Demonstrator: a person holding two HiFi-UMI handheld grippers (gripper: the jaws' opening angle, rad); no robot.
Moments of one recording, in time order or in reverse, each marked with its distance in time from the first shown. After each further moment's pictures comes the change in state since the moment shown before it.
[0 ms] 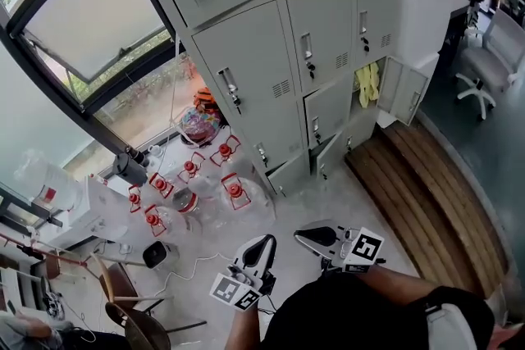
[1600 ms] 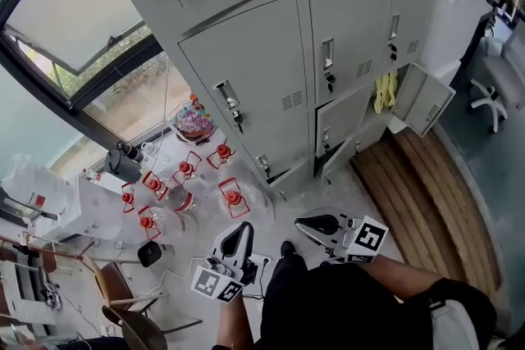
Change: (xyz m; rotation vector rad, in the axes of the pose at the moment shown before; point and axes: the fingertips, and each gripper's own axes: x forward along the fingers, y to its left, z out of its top) left arm 0.085 0.150 0.036 0.059 -0.024 0.131; right arm 0.055 -0.157 0.017 0.014 0.018 0.032
